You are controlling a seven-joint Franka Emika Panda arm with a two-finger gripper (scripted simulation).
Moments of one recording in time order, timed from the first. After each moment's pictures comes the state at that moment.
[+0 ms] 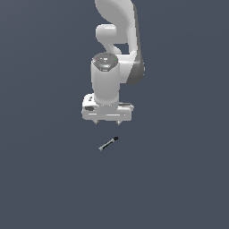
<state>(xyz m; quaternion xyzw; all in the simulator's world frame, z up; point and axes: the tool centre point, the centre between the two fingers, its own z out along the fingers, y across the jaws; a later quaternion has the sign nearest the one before) 0.002 -0.032 0.169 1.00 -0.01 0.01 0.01</state>
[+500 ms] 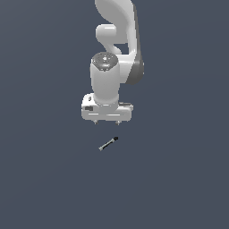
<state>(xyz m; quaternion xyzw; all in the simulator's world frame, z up) 0.004 -0.034 0.171 1.00 -0.01 0.01 0.02</state>
